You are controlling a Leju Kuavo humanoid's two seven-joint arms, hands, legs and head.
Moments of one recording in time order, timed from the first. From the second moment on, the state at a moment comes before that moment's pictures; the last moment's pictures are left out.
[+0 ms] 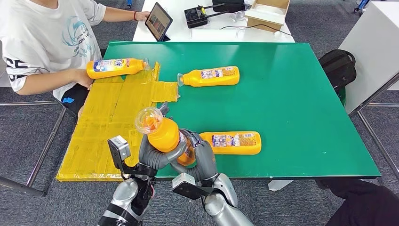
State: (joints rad) left arm -0.18 -0.26 -0.39 -1.28 0.10 -0.13 -0.58; right arm -0.22 0.26 0.47 -0.97 0.49 -0.48 -0.58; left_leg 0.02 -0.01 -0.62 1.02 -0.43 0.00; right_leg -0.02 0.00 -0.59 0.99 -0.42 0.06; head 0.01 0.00
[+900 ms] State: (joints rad) left arm -0.16 -0.26 -0.37 -1.33 0.02 -0.04 -0.61; right arm -0.24 0.27 0.49 -0.95 0.53 -0.47 -0.53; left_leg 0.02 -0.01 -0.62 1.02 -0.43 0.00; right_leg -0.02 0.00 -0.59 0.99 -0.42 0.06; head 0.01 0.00
